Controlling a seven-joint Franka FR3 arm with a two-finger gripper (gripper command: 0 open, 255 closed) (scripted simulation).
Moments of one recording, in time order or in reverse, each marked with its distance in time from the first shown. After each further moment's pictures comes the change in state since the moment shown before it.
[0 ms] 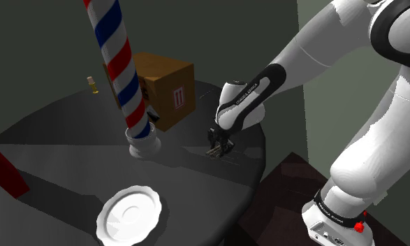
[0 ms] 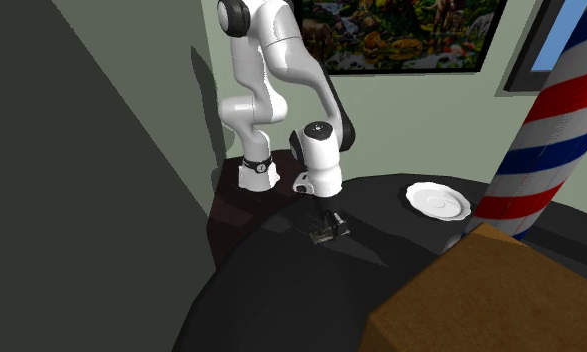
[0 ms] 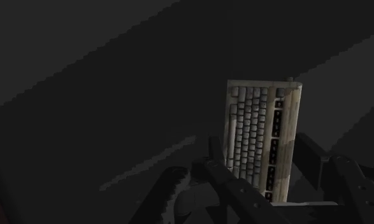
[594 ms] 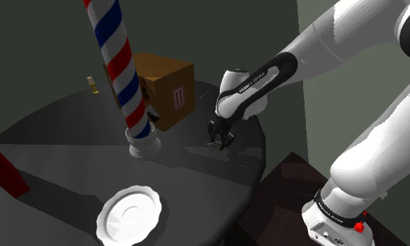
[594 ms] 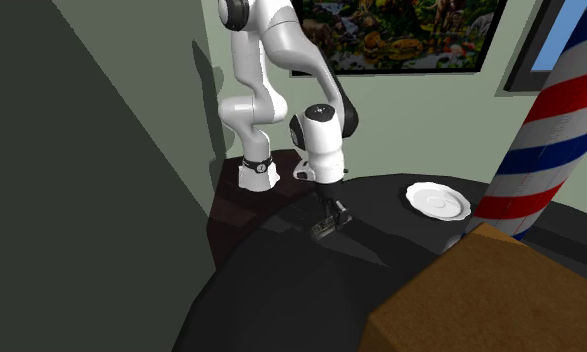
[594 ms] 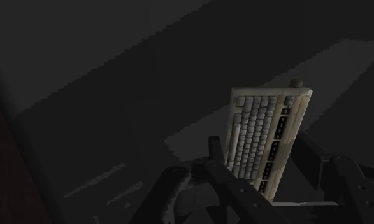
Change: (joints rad) arm -0.001 -0.119 -0.002 0.020 0.028 -0.136 -0.003
